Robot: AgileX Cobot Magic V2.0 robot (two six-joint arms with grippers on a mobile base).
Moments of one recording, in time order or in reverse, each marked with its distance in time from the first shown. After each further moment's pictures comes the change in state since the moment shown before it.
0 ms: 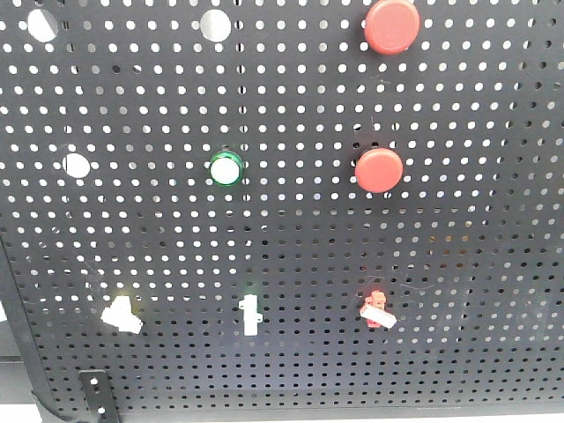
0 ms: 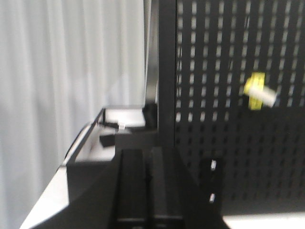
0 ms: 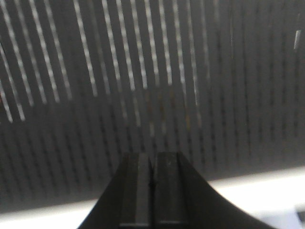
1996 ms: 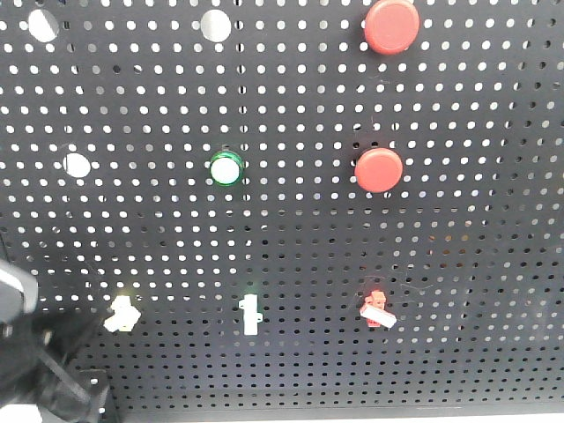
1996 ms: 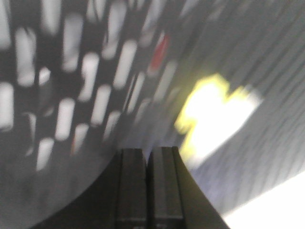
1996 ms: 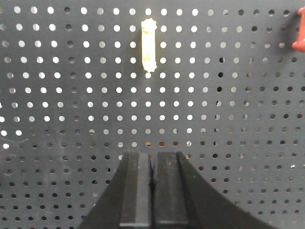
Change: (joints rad) left arm -0.249 1.148 -0.660 0.421 0.105 -0.205; right arm 0.000 0.421 -0.352 -0.149 -0.029 0.001
